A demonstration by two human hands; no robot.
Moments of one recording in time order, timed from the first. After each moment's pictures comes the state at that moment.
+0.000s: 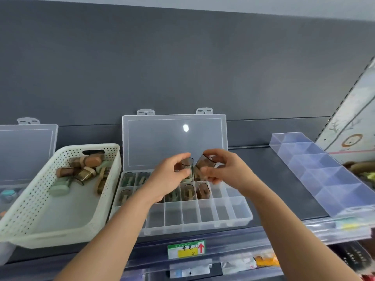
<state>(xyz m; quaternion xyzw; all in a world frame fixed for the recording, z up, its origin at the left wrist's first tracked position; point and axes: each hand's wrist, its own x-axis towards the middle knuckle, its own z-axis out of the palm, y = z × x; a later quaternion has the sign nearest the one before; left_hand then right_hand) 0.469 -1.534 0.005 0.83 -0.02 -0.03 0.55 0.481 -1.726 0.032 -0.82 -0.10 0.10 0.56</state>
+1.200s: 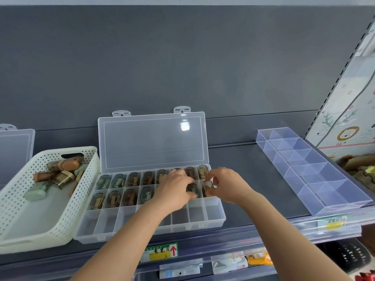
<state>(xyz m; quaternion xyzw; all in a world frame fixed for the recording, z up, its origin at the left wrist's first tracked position) 0.476 -1.622 -0.028 0.98 -0.11 -0.03 0.15 0.501 -1.797 -0.019 -0.97 -0.15 0.07 0.19</state>
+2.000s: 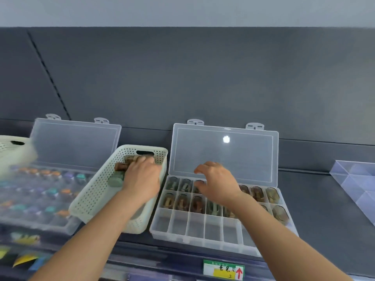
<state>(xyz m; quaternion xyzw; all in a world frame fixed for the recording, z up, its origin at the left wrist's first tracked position) 0.430 -1.409 0.022 0.99 0.08 0.10 -0.06 0.499 -1.606 0.012 -0.92 -0.34 -0.04 0.20</state>
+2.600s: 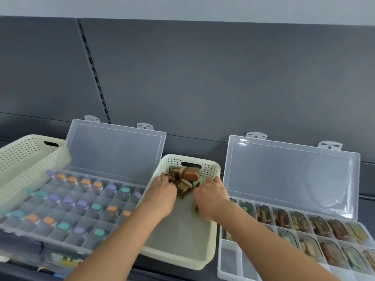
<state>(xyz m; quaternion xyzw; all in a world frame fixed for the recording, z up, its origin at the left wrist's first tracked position) 0.442 -1.280 -0.015 0.99 0.08 -0.08 -0.09 0.497 -1.415 -0.008 -0.91 -0.39 0.03 -0.15</state>
